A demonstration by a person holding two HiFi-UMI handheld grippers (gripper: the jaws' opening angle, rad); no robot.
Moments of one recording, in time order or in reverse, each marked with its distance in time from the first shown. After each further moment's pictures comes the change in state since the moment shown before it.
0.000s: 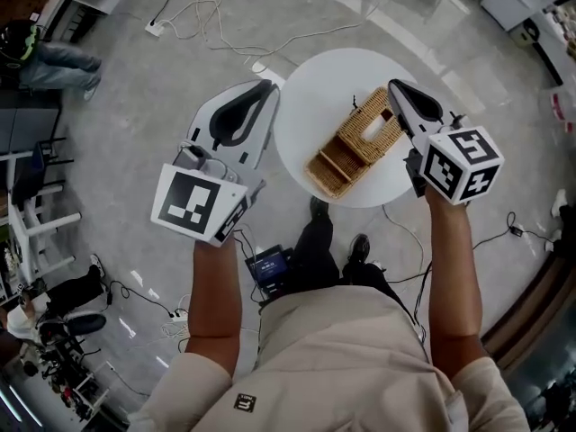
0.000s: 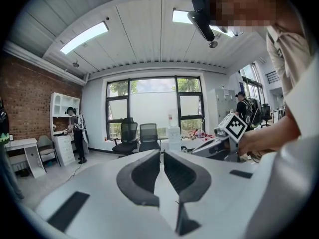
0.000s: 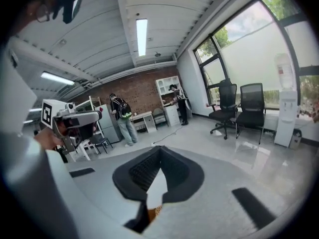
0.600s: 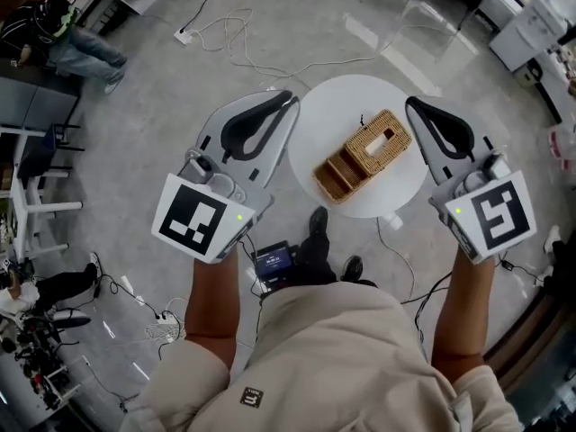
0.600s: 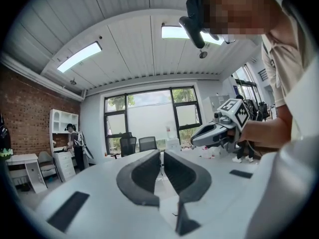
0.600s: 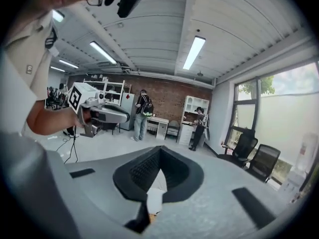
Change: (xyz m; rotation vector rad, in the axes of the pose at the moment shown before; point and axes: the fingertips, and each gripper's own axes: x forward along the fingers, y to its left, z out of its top) left arm -0.076 -0.029 0.099 0.080 -0.135 0.006; right arm -0.095 0.127 0.124 -0.526 -0.087 0.113
